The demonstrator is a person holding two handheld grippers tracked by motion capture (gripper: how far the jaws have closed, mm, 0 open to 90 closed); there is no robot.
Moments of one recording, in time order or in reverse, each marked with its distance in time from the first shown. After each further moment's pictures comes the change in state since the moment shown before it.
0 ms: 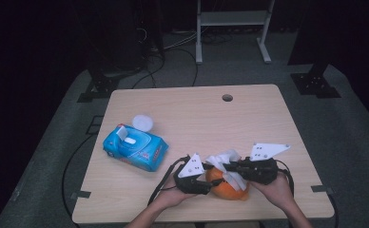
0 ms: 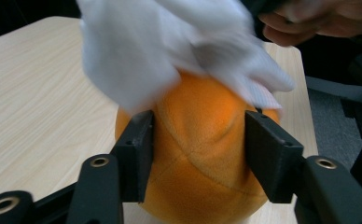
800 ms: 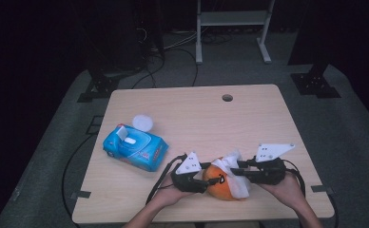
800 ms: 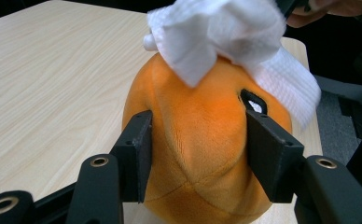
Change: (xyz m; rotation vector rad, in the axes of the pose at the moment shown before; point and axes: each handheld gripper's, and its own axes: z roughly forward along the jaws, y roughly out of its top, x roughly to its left) left arm 0.010 -0.005 -0.005 0.028 -0.003 -0.052; right arm -0.014 -0.011 -0.018 0.068 -0.023 0.002
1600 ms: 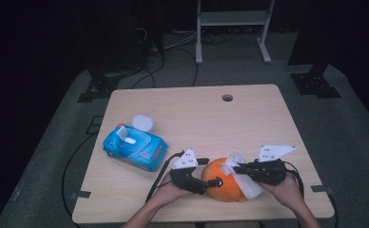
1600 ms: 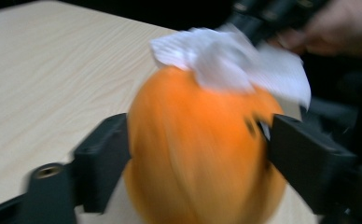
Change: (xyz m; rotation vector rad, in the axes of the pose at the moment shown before) left arm 0.011 0.001 0.000 -0.032 -0.072 -0.128; right arm -0.003 -0.014 0.006 -0.017 0.015 0.033
